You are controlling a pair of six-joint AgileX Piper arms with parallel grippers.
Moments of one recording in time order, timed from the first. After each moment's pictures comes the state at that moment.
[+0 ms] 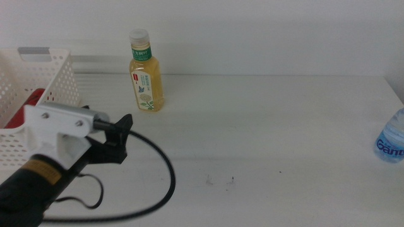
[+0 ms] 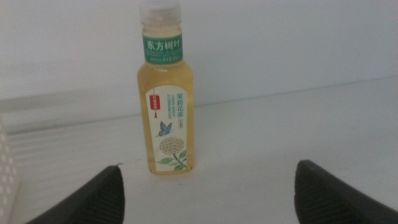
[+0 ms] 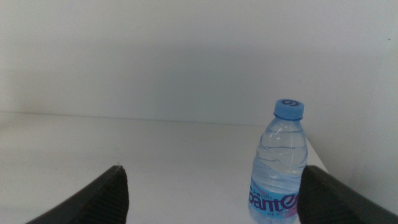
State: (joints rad) left arm -0.31 1.34 -0.29 0.01 -0.80 -0.07; right arm 0.03 0.00 0.00 -0.05 0.11 0.00
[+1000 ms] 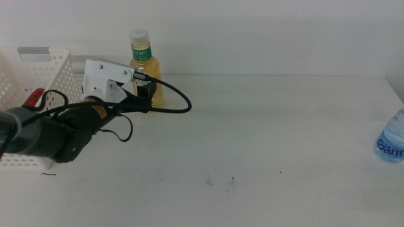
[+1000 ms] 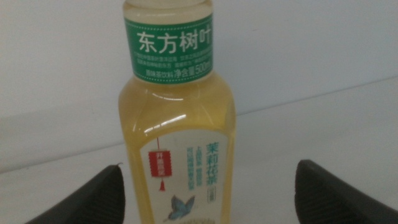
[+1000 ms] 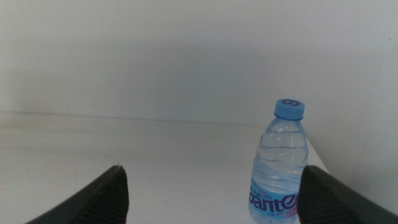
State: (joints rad) left arm -0.15 1.94 -0.86 0.33 -0.78 -0.24; right arm 0.03 0.00 0.00 -0.05 0.11 0.00
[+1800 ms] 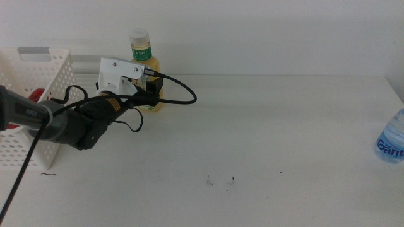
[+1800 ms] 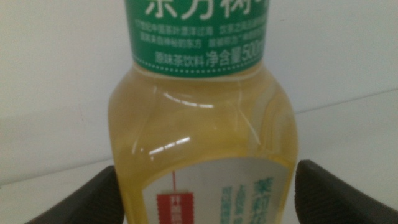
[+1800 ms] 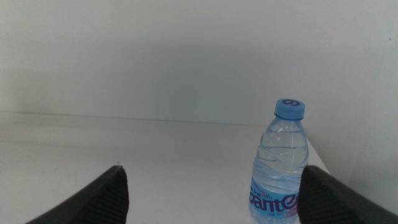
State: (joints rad) left arm -0.15 2.14 -1.08 0.33 -0.79 -0.25; right arm 0.03 0.00 0.00 -0.05 0.11 0.00
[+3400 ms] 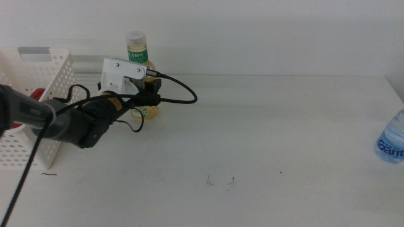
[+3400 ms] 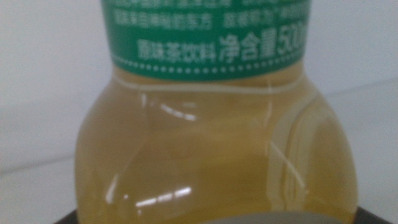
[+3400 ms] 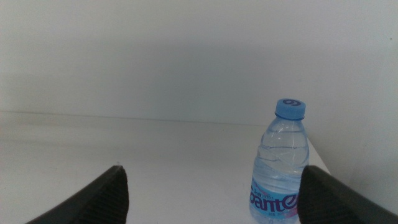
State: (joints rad) left arm -0.15 2.16 -1.12 0.33 -0.76 -0.25; right arm 0.03 0.00 0.00 -0.05 0.11 0.00
